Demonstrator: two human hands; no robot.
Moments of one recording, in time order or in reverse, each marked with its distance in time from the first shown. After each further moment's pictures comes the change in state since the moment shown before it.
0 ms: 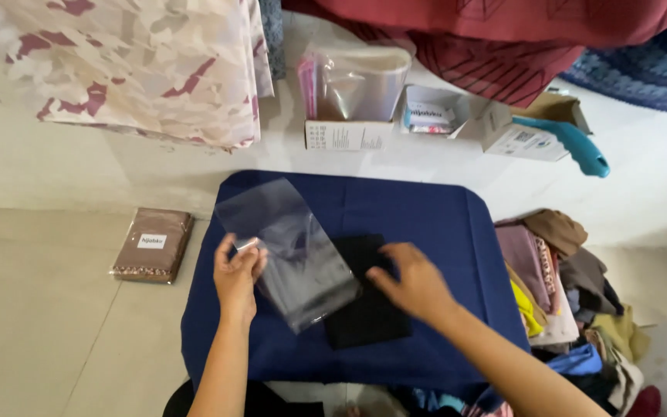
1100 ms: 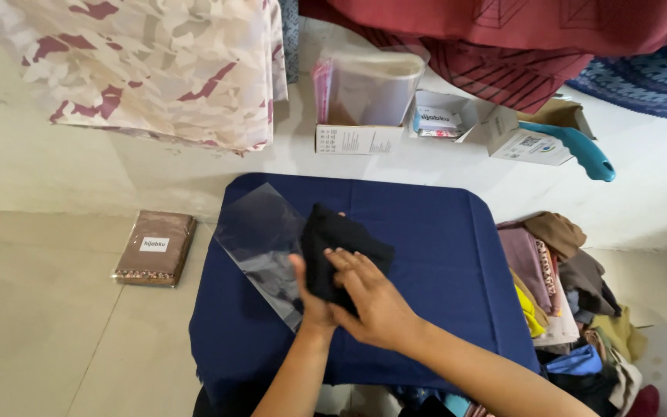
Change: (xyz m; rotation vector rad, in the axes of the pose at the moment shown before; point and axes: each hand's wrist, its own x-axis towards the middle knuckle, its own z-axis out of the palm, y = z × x) left_hand -0.090 -0.014 0.096 -0.997 -0.937 -0.186; right_hand 0.012 -0.114 -0.002 0.185 -0.095 -0.410
